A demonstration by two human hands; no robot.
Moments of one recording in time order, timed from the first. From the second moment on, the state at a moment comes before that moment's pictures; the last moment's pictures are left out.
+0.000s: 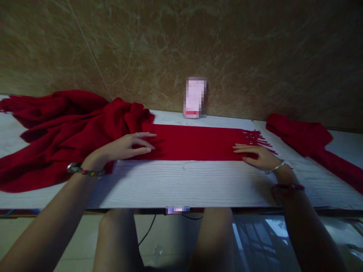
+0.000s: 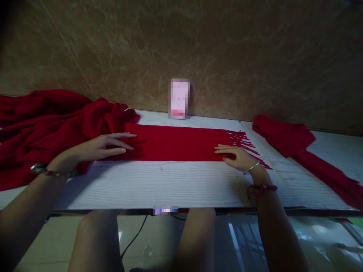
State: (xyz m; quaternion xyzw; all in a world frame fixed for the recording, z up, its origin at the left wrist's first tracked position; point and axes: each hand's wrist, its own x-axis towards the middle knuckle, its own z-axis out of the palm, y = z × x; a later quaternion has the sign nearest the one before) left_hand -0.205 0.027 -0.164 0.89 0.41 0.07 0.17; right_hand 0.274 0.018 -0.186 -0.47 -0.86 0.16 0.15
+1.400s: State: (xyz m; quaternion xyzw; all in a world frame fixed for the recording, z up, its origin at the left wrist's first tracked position) left_hand -0.060 0.052 -0.182 0.91 0.41 0.02 0.07; right_hand 0.308 0.024 -0.235 -0.74 -0.67 -0.04 0.05
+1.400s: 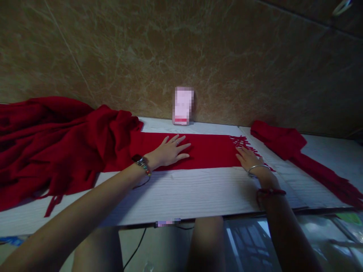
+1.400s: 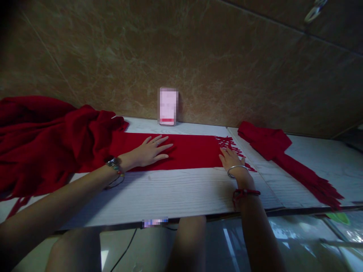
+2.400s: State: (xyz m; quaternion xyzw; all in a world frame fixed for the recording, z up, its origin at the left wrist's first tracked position) left_hand -0.078 0.049 -0.192 0.82 0.56 0.03 0.09; right_hand 0.254 0.032 -0.228 -0.65 -0.76 -0.01 0.04
